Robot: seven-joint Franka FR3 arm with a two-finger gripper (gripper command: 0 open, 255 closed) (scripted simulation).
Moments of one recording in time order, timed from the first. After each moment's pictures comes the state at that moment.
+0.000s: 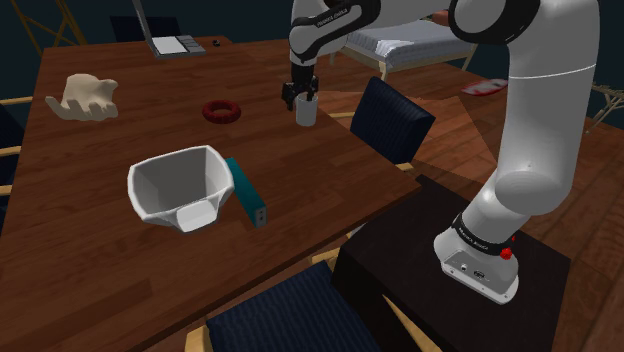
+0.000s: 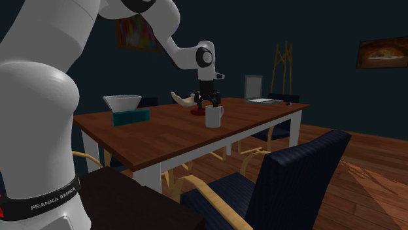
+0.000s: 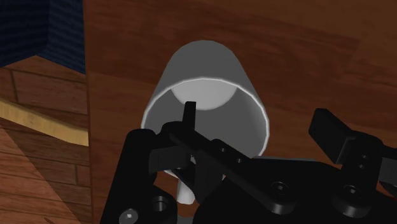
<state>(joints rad) 0.03 0.46 0.02 -1.65 -0.01 2.15 0.07</state>
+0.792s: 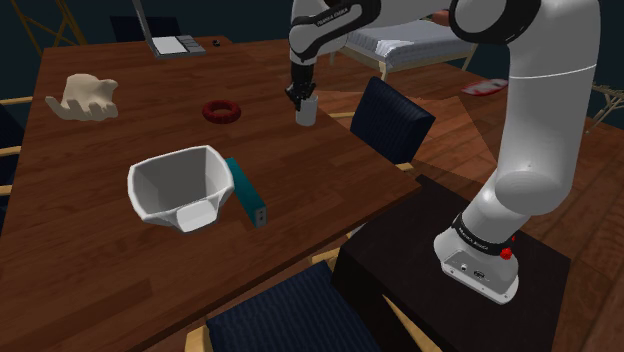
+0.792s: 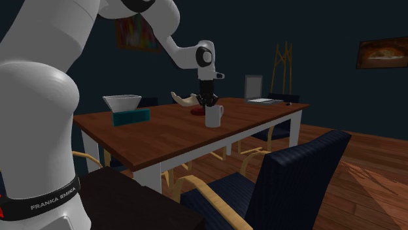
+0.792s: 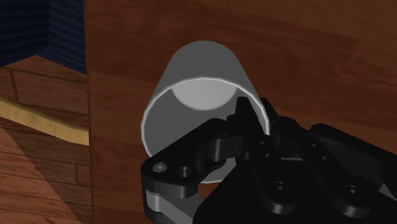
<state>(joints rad) 0.03 0.46 0.02 -1.65 -0.01 2.14 0.07</state>
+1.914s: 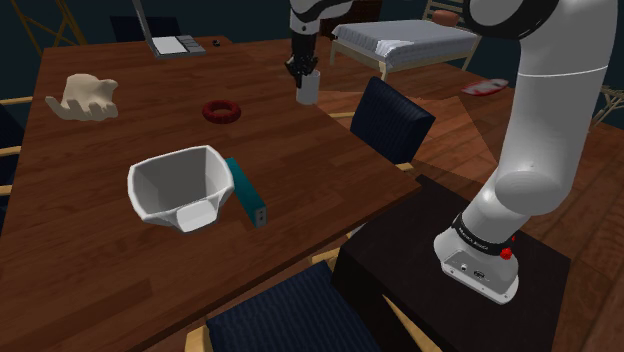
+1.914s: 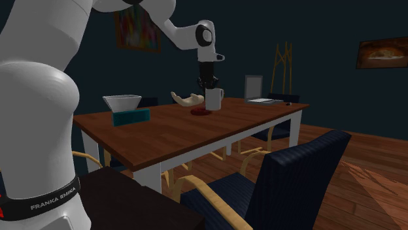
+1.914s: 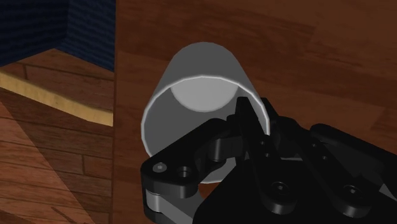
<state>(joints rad) 0.04 0.39 0.02 -1.52 -0.01 1.95 0.07</state>
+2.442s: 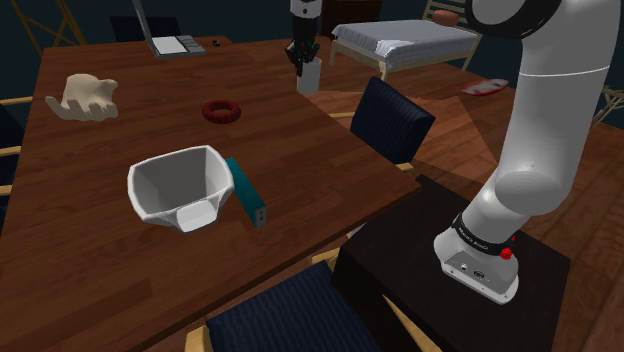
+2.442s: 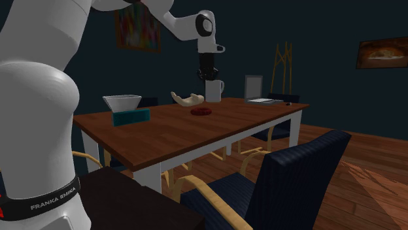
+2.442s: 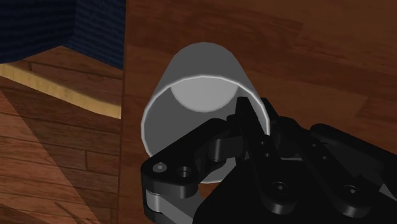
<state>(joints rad) 0.03 0.38 0.02 -1.43 -0.01 1.85 0.07</state>
